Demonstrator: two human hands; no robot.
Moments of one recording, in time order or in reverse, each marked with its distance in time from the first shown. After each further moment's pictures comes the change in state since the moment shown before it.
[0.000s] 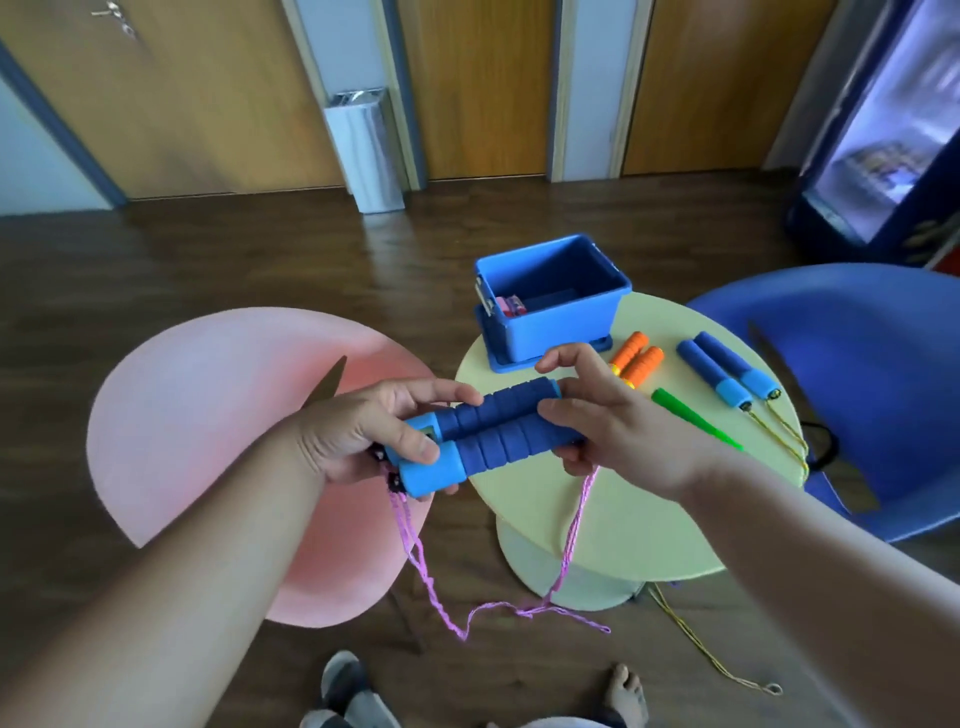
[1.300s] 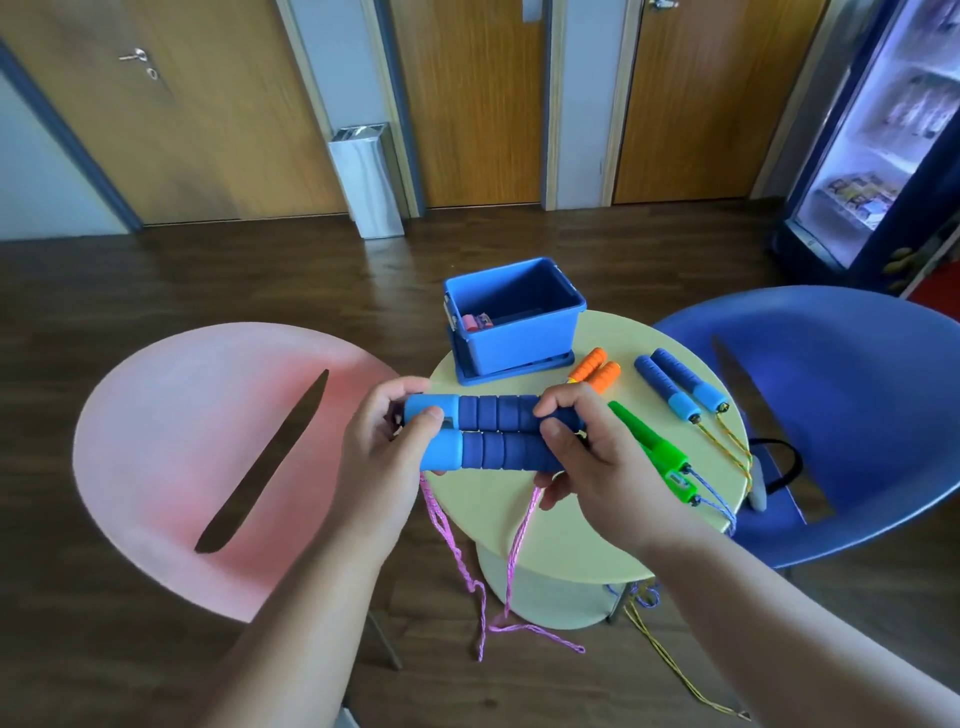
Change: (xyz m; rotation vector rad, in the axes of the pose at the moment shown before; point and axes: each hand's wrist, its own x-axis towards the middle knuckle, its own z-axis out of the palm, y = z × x) left_hand 0.038 -0.046 0.139 0.192 0.994 0.538; right_hand -0.073 0.034 -0.028 -0.040 0.258 -0.231
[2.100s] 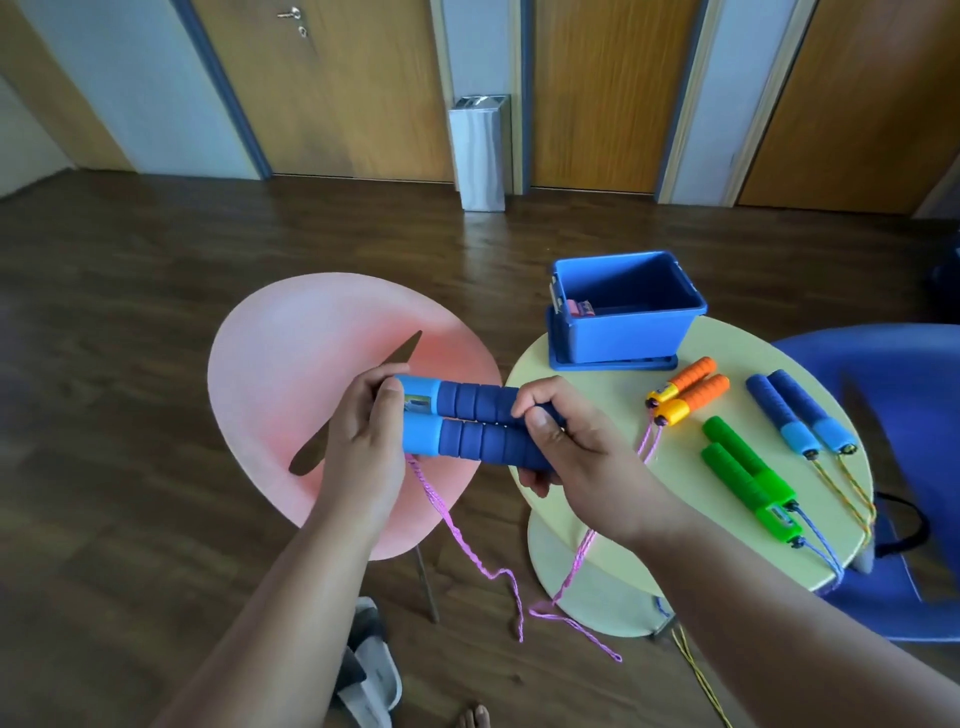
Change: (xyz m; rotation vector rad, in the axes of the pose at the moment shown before) left_hand -0.020 -0.002 -0.092 0.131 0.317 -0.034; right_hand 0.027 -0.007 0.086 0.035 -0.349 -0.102
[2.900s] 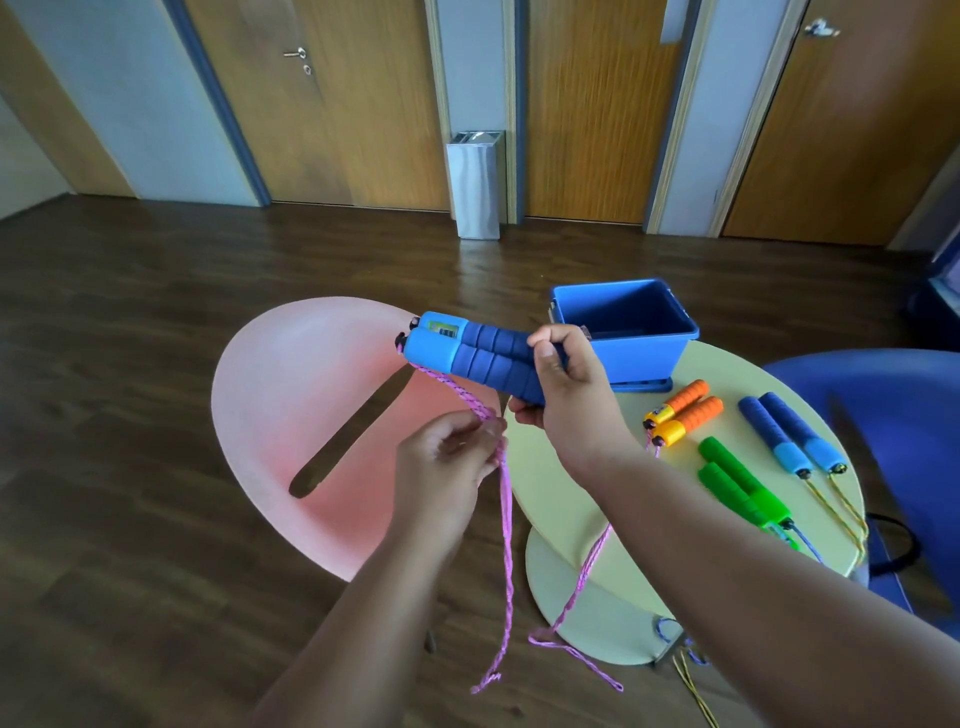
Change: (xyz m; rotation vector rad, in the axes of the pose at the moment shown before) left_hand -0.018 0.000 0.039 -0.305 -0.130 -0.150; right_hand 0.061 -0.027 0.019 0.179 0.415 0.125
